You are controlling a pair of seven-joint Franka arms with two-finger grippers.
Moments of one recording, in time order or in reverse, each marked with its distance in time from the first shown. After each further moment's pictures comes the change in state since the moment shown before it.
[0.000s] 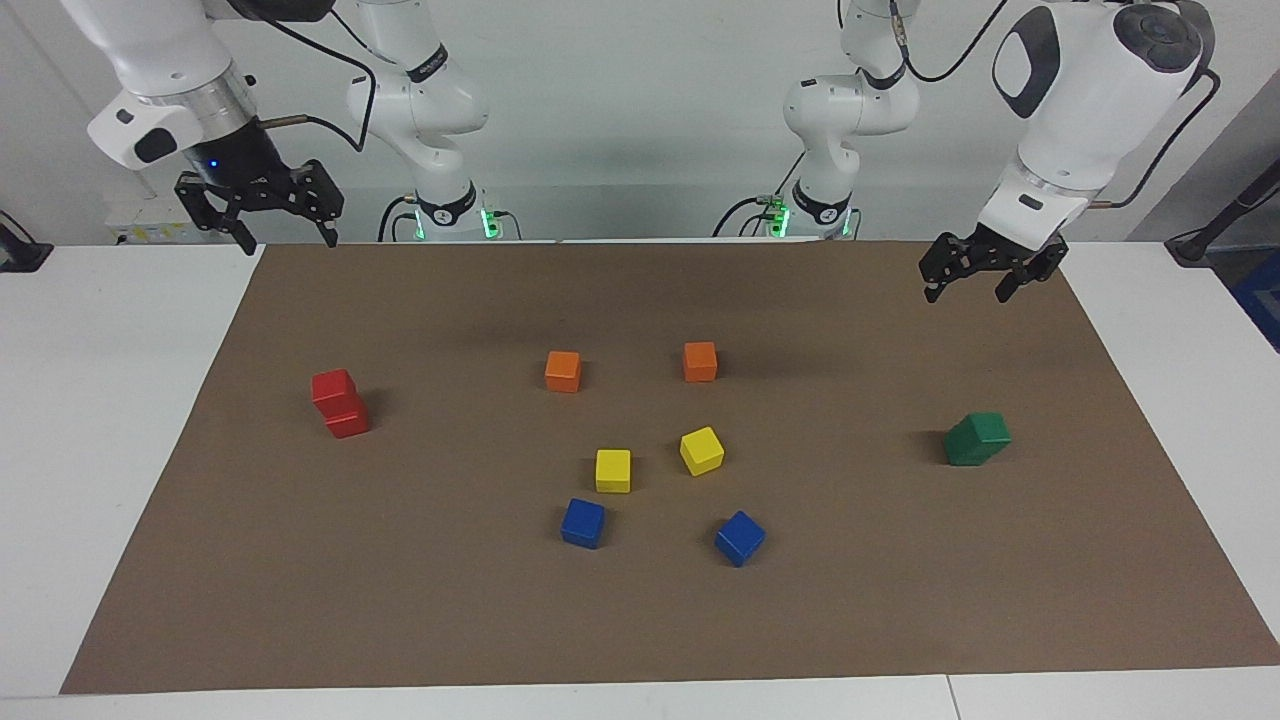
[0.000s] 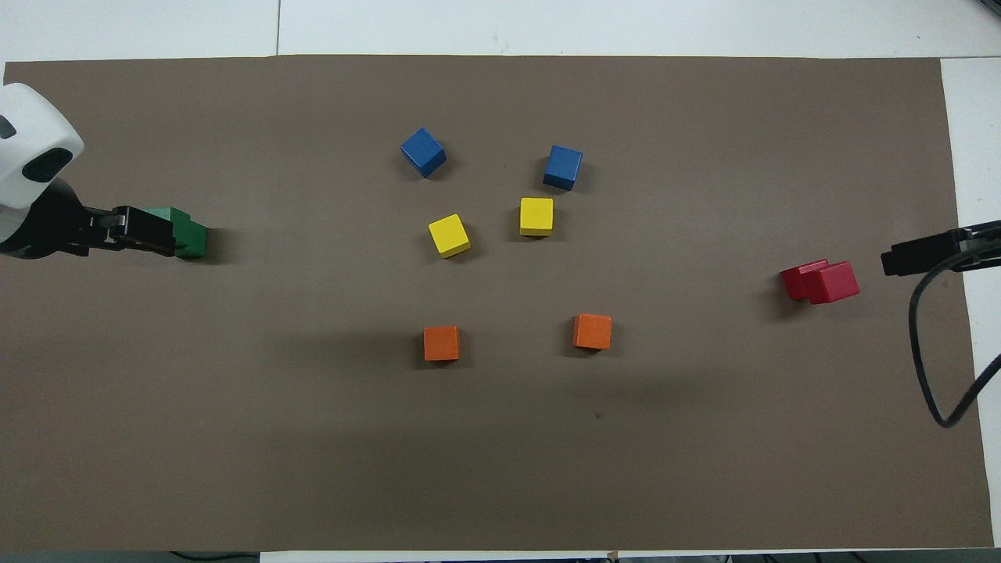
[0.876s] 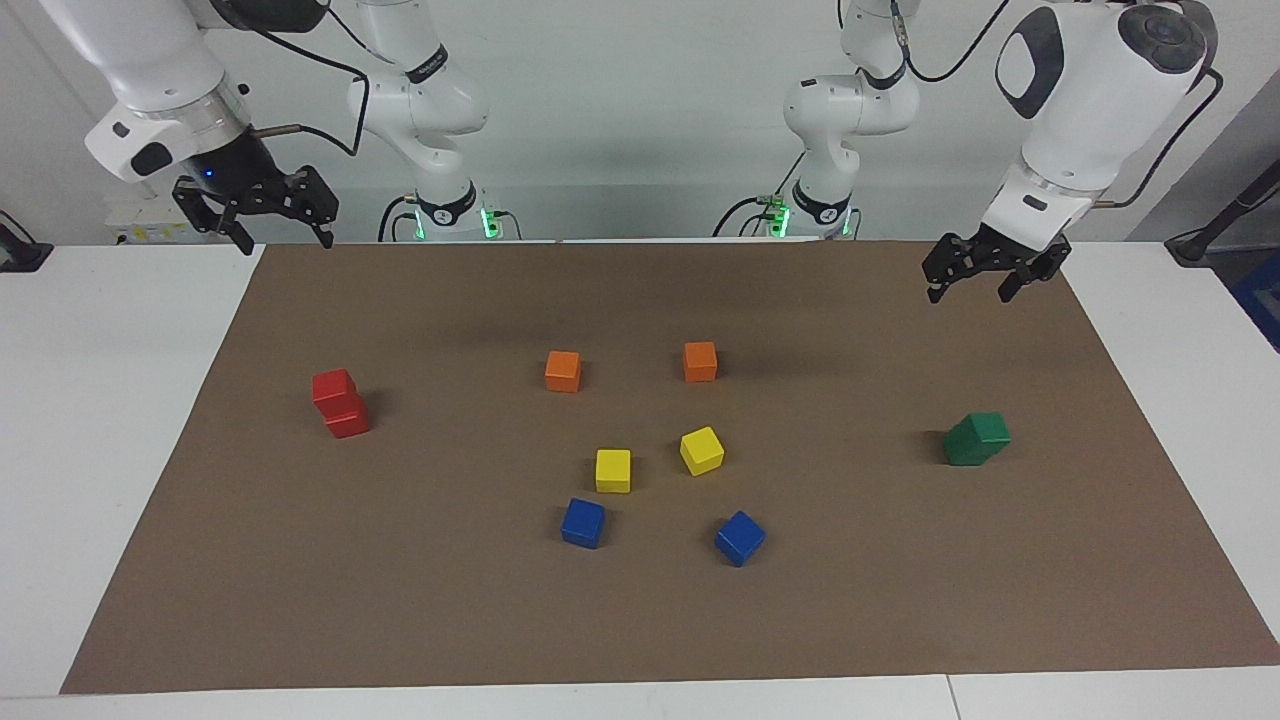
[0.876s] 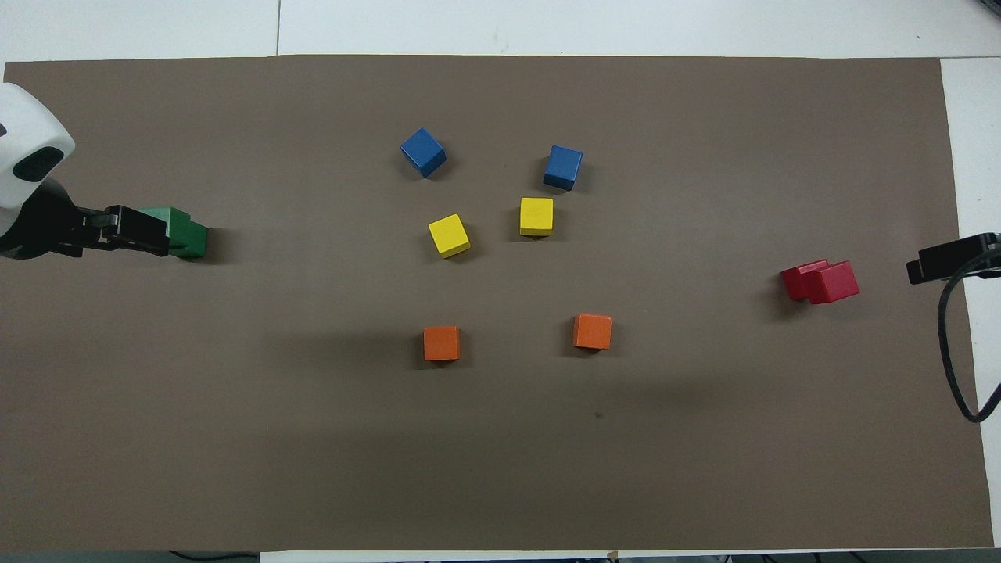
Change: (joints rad) left arm 0.000 0.000 0.005 -0.001 0.001 -0.001 -0.001; right arm -0.039 0.013 0.023 0.000 -0.003 -0.036 0.000
